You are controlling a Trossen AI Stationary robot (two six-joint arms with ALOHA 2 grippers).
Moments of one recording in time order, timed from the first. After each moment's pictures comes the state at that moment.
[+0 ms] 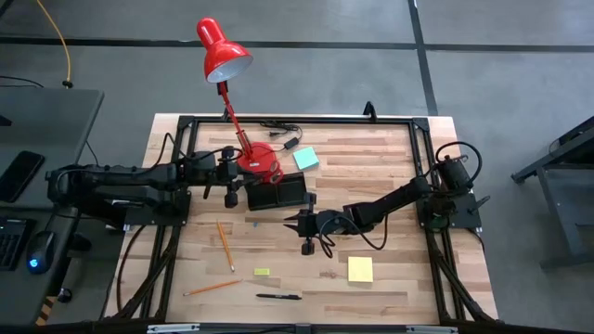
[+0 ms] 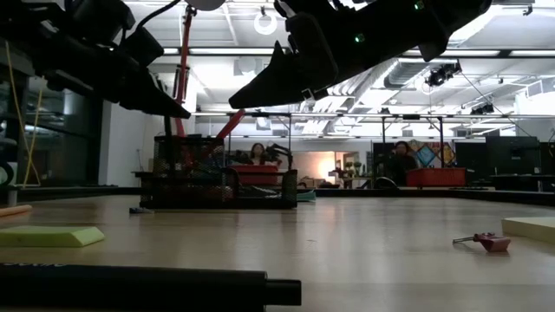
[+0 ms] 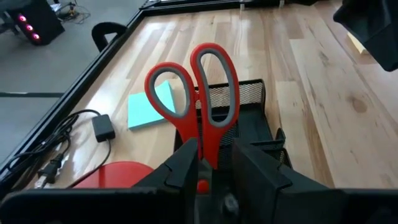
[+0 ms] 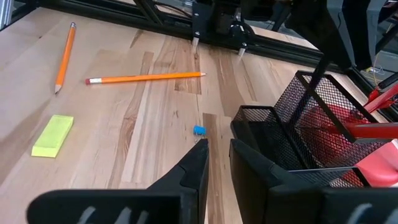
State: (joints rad) left arm 0.37 0.84 0.30 0.11 0.03 0.18; right arm 0.28 1.87 1.00 0.48 0.36 -0.10
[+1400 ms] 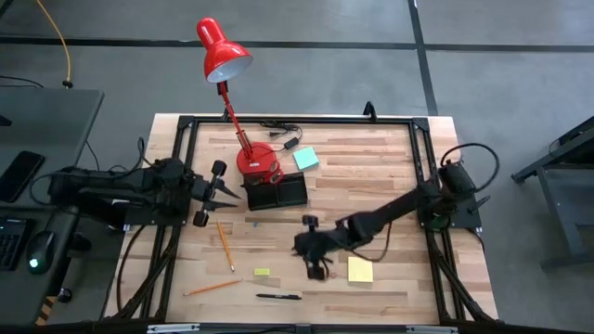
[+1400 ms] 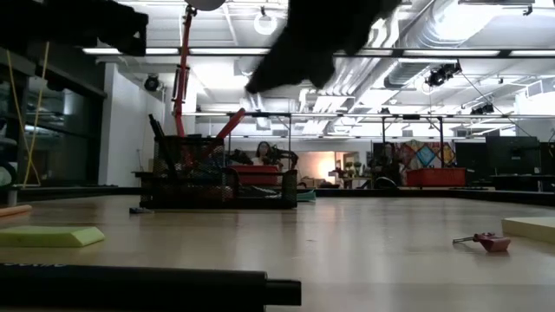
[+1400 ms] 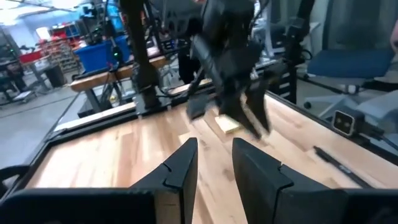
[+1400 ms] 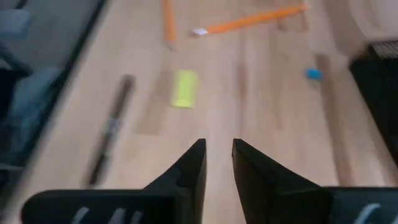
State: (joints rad) left arm 0.11 0.47 0.30 0.06 0.27 0.27; right arm 0.40 1.87 1.28 -0.13 0.17 0.22
